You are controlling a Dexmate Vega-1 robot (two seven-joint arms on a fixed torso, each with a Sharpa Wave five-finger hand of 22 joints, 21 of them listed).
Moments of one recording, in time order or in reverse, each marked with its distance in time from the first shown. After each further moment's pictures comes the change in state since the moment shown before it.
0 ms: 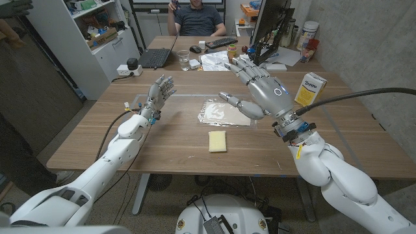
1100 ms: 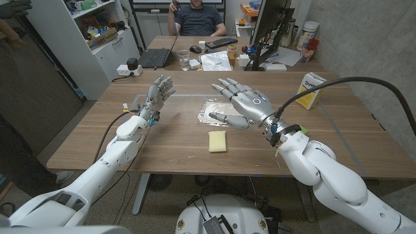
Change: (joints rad) left arm 0.029 0.015 -0.007 -0.039 -0.002 0.001 0.017; left_hand 0.000 0.000 -0.007 0.002 0.000 0.000 0.000 0.000 0.000 0.000 0.000 0.000 0.000 -0.005 0.005 0.000 0.000 0.000 0.000 0.000 0.000; right arm 0.105 -0.082 -0.166 -0.019 -0.066 -0.139 0.278; right_hand 0.012 -0.020 -0.010 -0.031 0.000 -0.085 -0.007 -0.009 0.005 -0.080 -0.002 -0.006 0.000 -0.041 0.013 -0.006 -0.009 0.040 -0.001 -0.023 0.000
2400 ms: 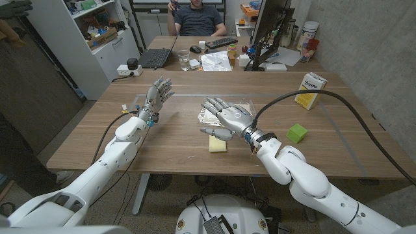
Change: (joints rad) left arm 0.004 0.007 -0.002 0.004 0.003 0.007 -0.001; left_hand 0.000 0.000 -0.003 -0.003 0.000 0.000 0.000 0.000 0.000 0.000 0.000 0.000 0.000 0.000 0.000 0.000 0.000 -0.006 0.006 0.000 0.000; right arm 0.180 0.062 -0.237 0.222 -0.050 -0.036 0.021; right_hand 0.004 -0.004 -0.007 -0.015 0.000 -0.003 0.004 0.013 0.000 -0.050 0.000 0.000 0.000 -0.001 0.001 0.000 0.000 0.016 0.002 -0.025 0.000
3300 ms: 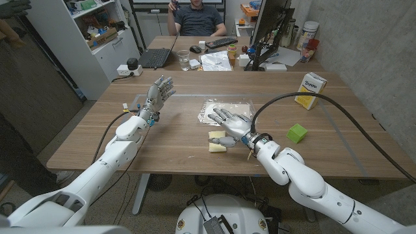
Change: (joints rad) left arm 0.001 0.003 0.004 -0.014 0.003 -0.005 -0.003; left_hand 0.000 0.000 -0.004 0.004 0.000 0.000 0.000 0.000 0.000 0.000 0.000 0.000 0.000 0.000 0.000 0.000 0.000 0.000 0.000 -0.004 0.000; right arm 0.035 -0.031 -0.055 0.040 -0.013 -0.077 0.139; right_hand 0.048 -0.040 -0.009 -0.046 0.013 -0.084 -0.045 -0.009 0.005 -0.103 0.024 0.000 0.000 -0.022 0.011 0.000 -0.005 0.061 0.000 -0.026 0.000
